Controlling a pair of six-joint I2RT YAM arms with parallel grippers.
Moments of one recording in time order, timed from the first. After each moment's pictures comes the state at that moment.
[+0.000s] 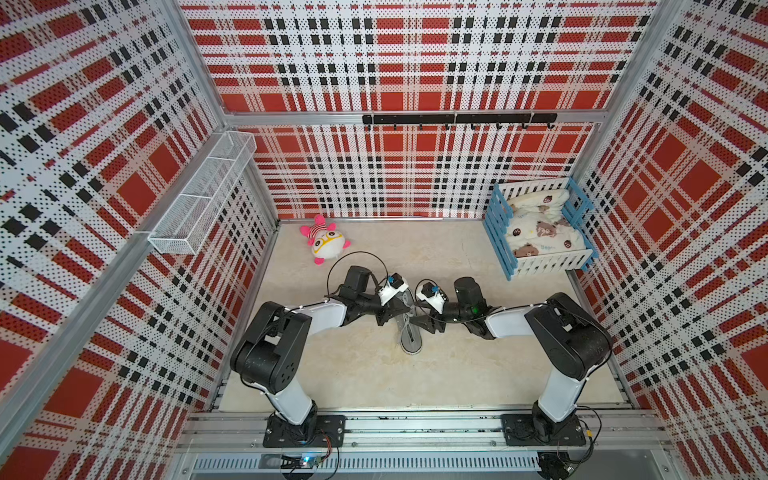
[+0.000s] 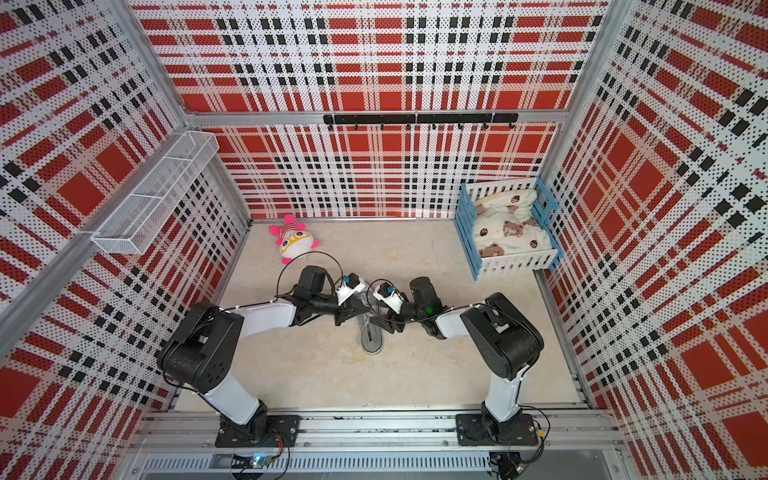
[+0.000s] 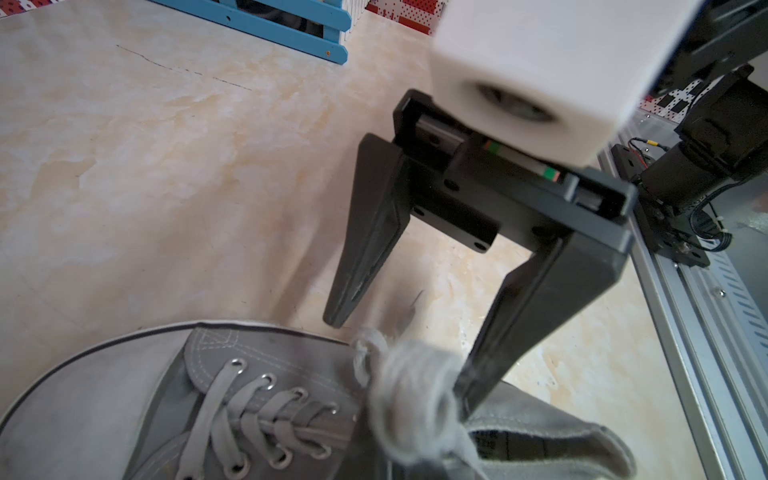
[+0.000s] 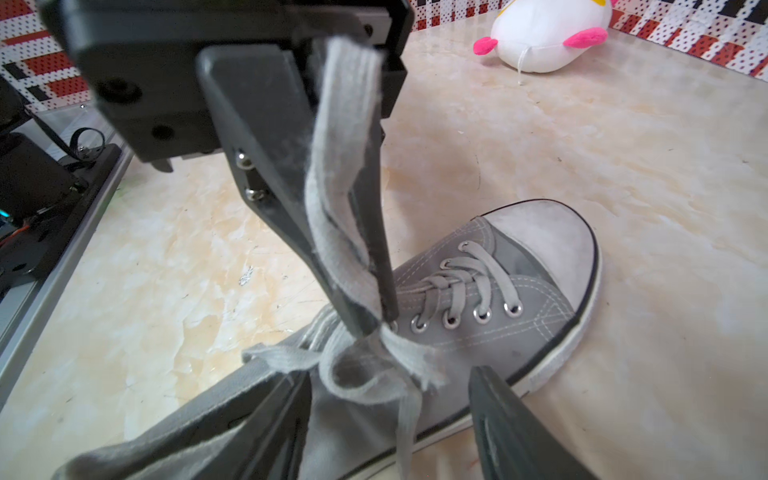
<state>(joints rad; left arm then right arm) -0.39 1.68 0.79 0.13 0.88 0.41 0.56 1.81 0.73 0.56 -0.72 -0.29</state>
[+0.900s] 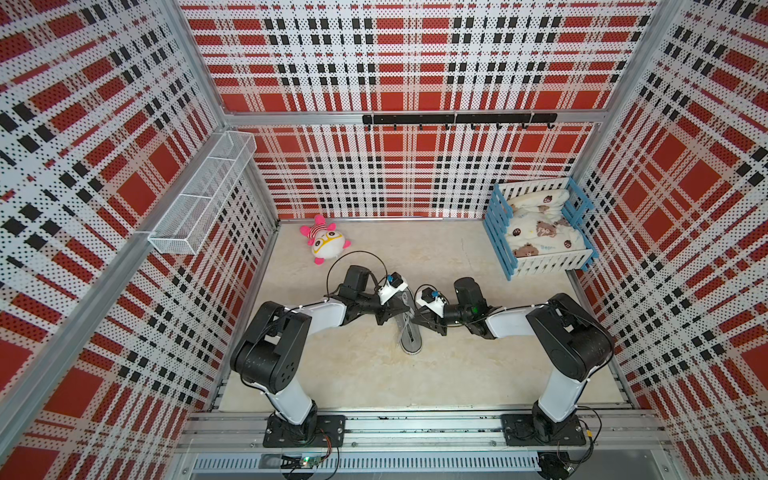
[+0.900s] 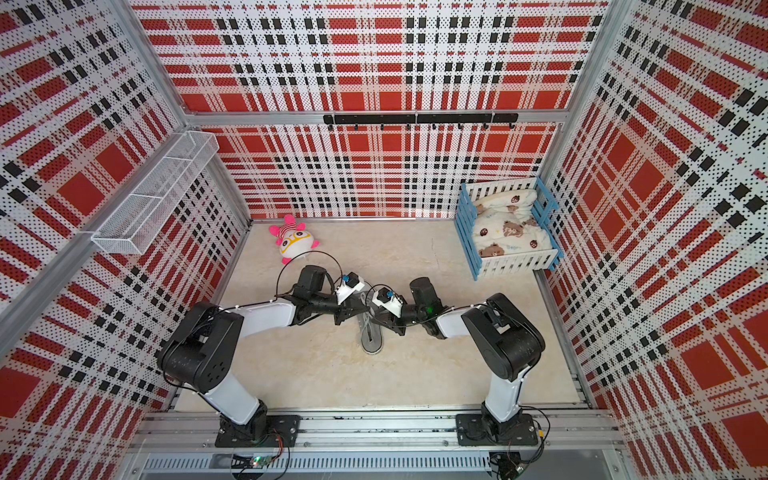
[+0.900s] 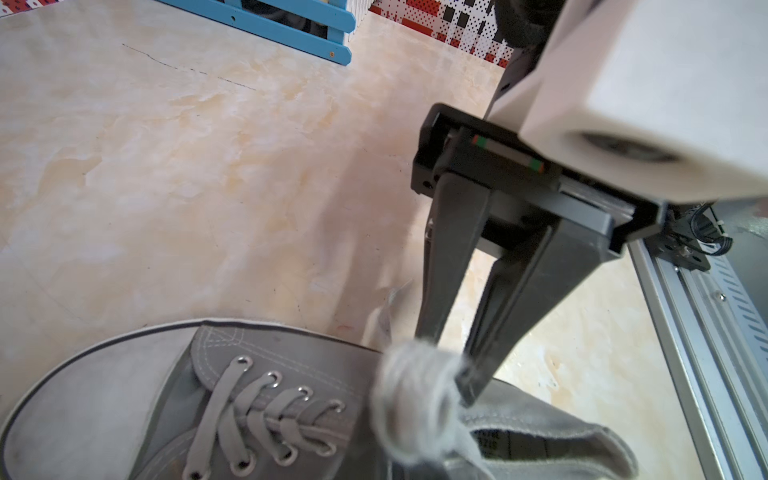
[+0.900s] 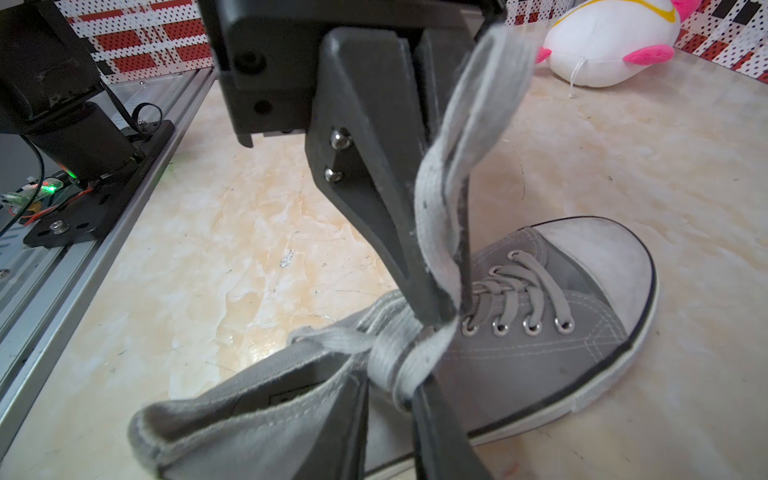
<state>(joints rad) -0.38 1.68 0.79 0.13 0.88 0.40 0.56 1.79 0.72 0.52 -0.80 -0.36</state>
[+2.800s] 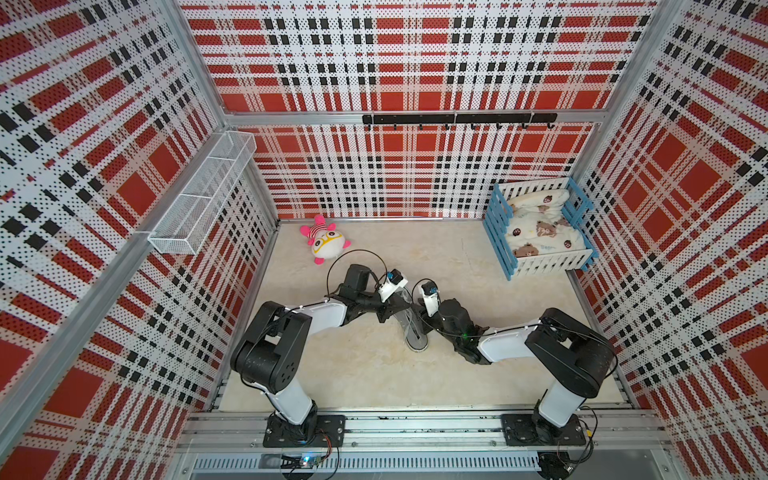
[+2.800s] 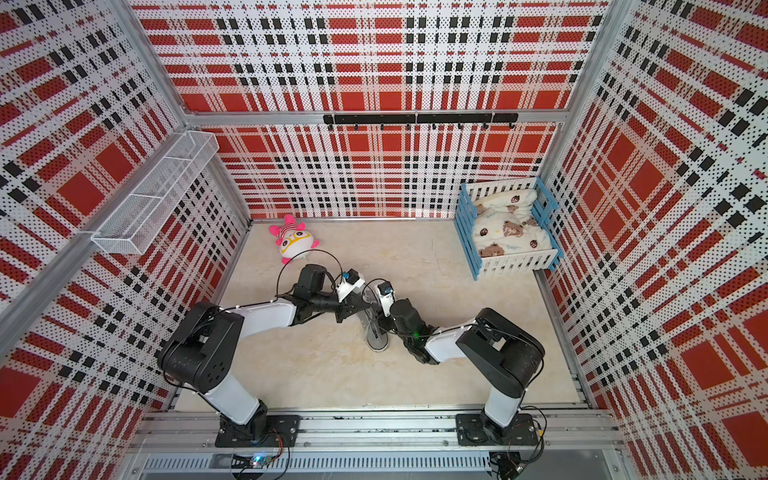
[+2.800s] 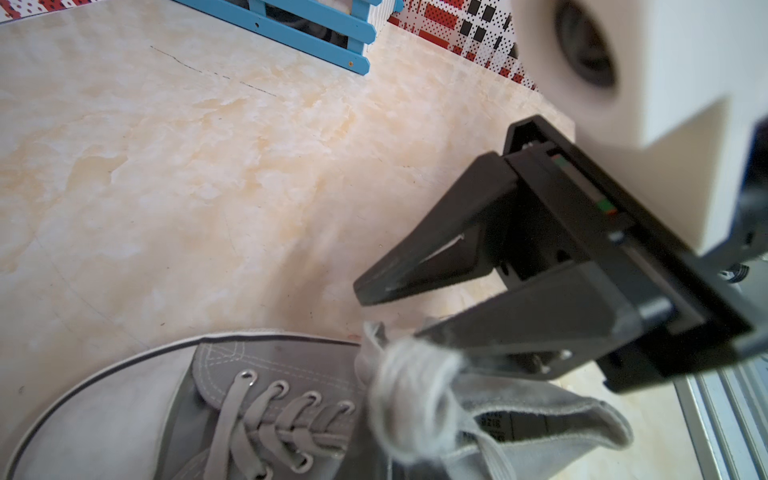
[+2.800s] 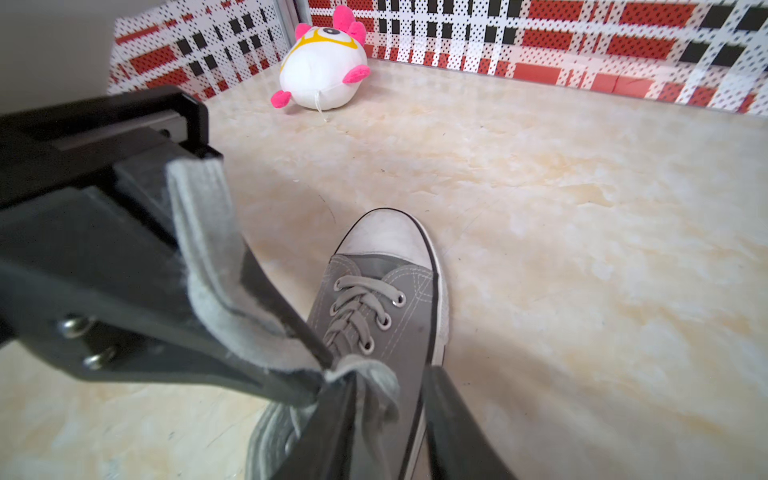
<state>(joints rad) -0.39 1.68 0.79 0.18 0.84 0.32 0.82 1.71 0.60 0.75 0.11 0.17</state>
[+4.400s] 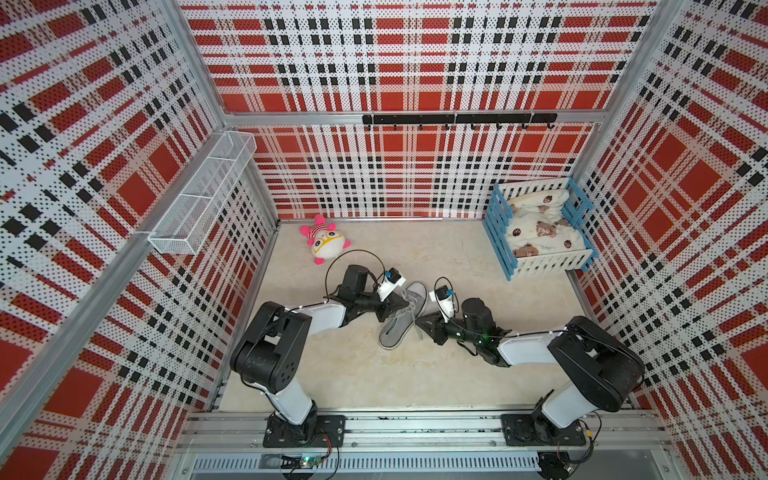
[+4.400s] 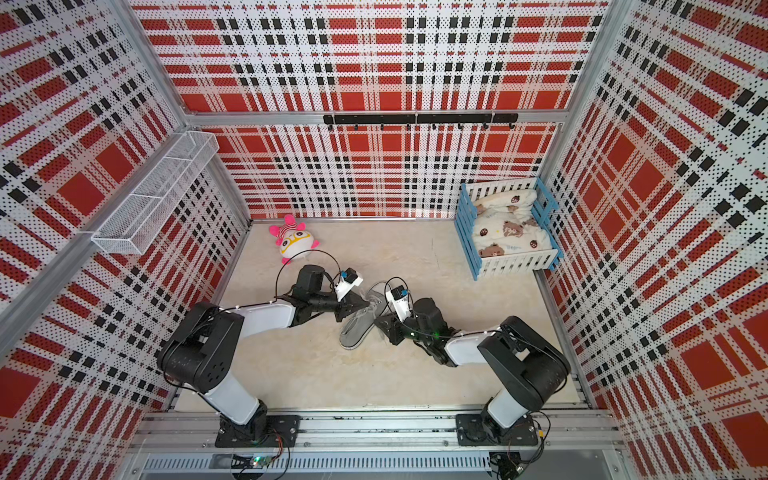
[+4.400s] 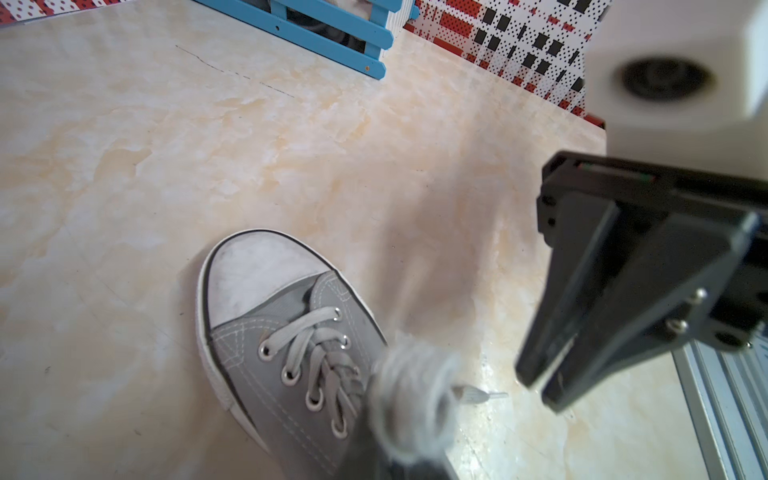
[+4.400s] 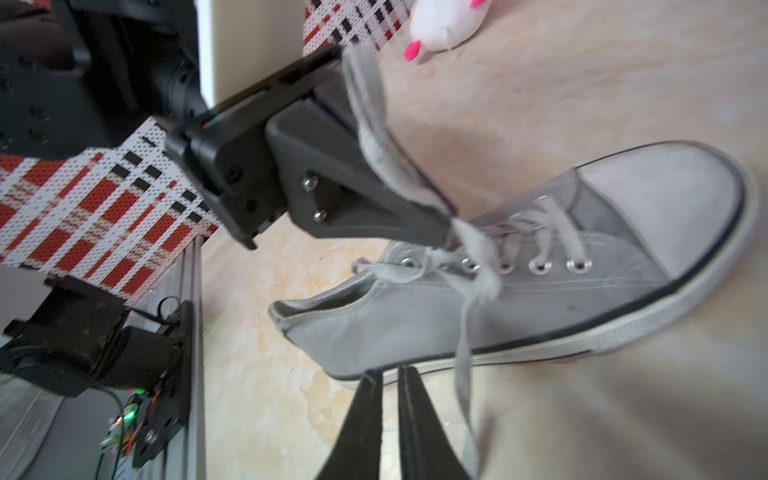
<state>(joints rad) -0.38 1.68 0.77 0.22 0.83 0.27 0.67 1.57 0.48 0.72 -0.42 0.37</state>
